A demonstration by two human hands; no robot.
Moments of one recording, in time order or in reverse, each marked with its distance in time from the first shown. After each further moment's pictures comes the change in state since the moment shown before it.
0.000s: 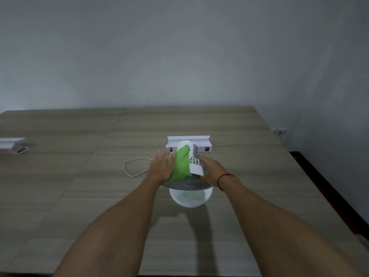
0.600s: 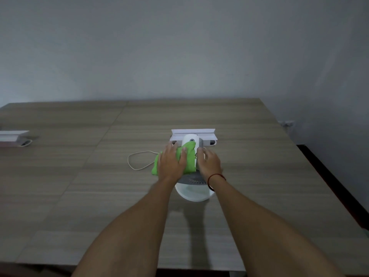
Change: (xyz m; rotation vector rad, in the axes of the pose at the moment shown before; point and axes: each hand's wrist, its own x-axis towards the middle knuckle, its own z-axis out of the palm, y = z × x) left_hand -0.014 0.017 0.014 -0.045 0.202 0.027; right_hand 0.025 -0.019 0.048 0.293 0.374 0.320
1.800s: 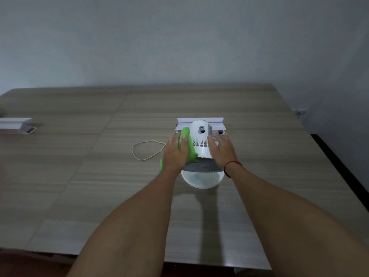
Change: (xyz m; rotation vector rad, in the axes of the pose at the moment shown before) left_hand 0.032 -0.023 0.020 -0.223 -0.041 -0.100; right_hand 0.049 0.017 0.000 -0.092 -0.087 -0.040
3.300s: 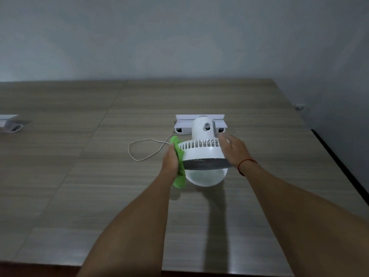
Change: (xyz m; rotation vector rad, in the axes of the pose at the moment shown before) left_hand 0.022 -0.050 0.019 -0.643 -0.142 -0.526; right_hand 0.009 0.003 -0.023 0.035 -0.046 -0.067
